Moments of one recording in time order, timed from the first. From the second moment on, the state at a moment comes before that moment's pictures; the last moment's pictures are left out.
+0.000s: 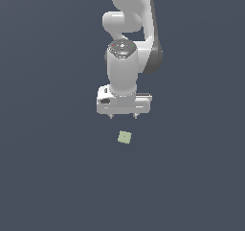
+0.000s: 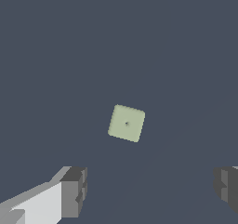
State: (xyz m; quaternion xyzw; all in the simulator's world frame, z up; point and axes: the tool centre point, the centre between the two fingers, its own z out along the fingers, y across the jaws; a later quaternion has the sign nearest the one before) arm 0.003 0.004 0.176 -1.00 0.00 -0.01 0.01
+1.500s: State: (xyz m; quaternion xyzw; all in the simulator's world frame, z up) arm 0.018 0.020 0.115 -1.00 0.07 -0.01 0.01
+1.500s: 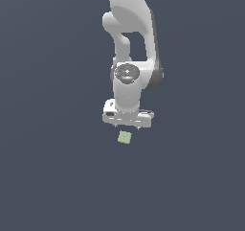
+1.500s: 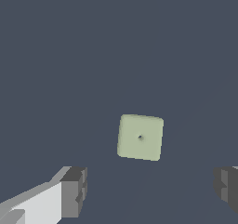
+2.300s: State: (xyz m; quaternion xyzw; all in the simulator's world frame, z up) arm 0.018 0.012 0.056 -0.99 0.12 0.00 0.00
